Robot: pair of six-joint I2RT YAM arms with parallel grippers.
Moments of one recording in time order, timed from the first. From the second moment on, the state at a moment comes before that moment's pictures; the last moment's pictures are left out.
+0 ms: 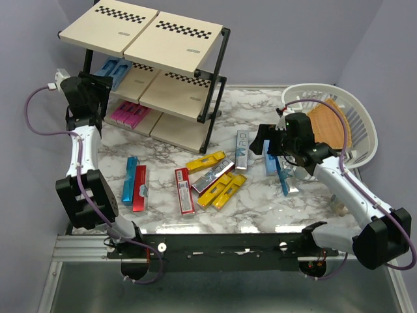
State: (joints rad) left arm 0.32 1.56 1.33 0.04 0.19 -0.96; right arm 0.38 1.20 0.98 -0.41 -0.12 0.34
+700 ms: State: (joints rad) left arm 0.13 1.61 1.33 0.13 0.04 -1.24; right arm 0.38 1.22 0.98 -0.41 -0.11 0.33
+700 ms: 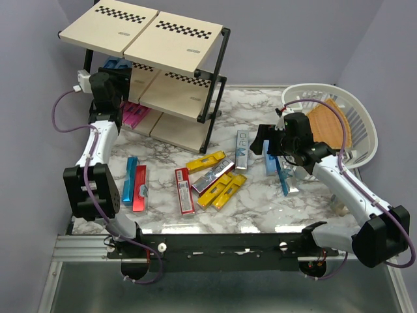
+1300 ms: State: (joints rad) left arm 0.12 1.75 1.46 0.13 -0.16 -1.32; right arm 0.38 1.24 0.99 -0.41 -0.07 0.31
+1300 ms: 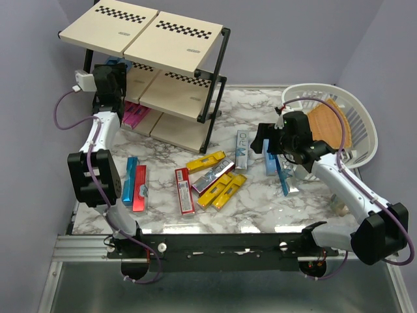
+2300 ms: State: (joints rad) left arm 0.12 1.83 1.53 0.13 -0.26 -1.36; right arm 0.38 1.25 1.01 -0.41 -0.05 0.29
